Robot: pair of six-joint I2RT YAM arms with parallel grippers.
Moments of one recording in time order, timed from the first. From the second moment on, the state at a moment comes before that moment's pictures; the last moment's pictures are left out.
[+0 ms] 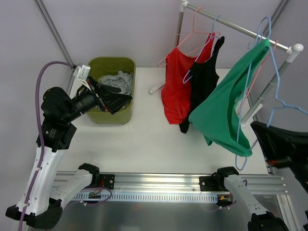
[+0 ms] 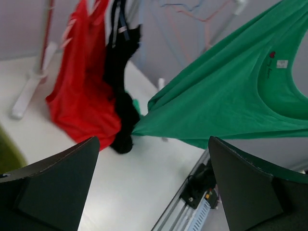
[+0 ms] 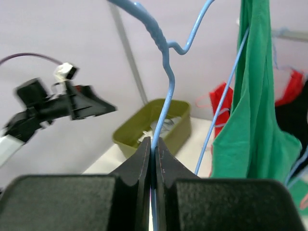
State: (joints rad) left arm -0.26 0.81 1.22 -0.38 0.58 -0.54; right arm 0.18 0.67 1.94 -1.00 -0.36 0.38
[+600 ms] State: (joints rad) left arm -0.69 0.99 1.38 -0.05 0.58 -0.36; right arm 0.19 0.70 1.72 -0.81 -0.84 0.59
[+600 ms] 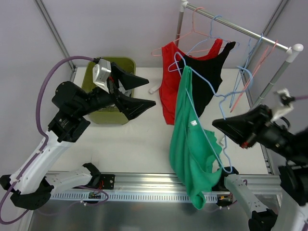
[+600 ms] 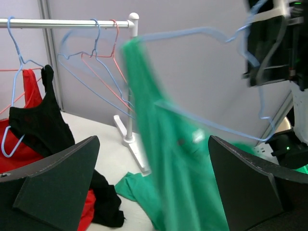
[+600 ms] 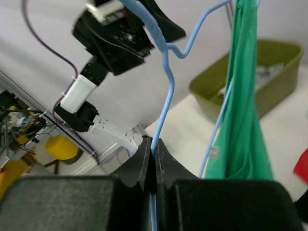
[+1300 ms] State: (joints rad) left arm -0.85 1.26 1.31 -0.05 0.09 -0.08; right arm 0.19 0.76 1.48 -0.76 -0.93 0.59
